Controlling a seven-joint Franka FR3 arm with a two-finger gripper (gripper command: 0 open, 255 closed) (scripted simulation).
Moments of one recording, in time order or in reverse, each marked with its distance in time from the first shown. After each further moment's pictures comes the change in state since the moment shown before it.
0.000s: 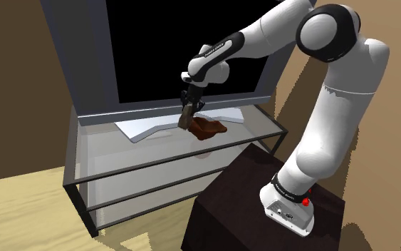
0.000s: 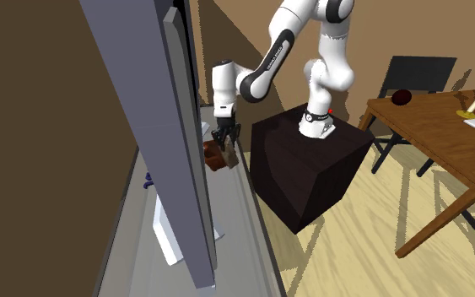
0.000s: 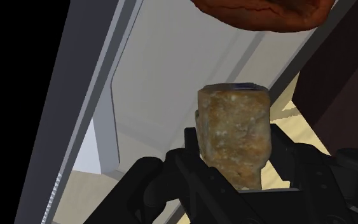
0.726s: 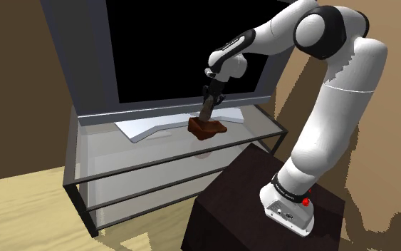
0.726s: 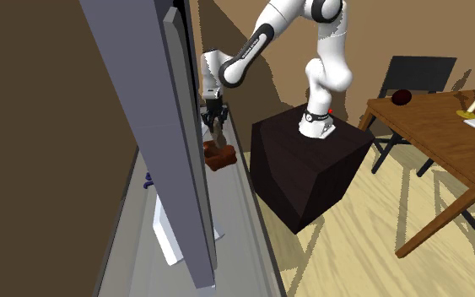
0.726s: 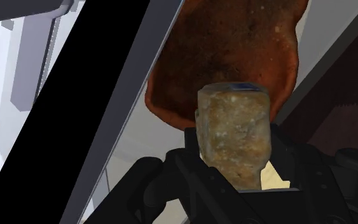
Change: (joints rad) arm -0.174 0.014 -0.097 0.040 0.025 -0.084 -0.275
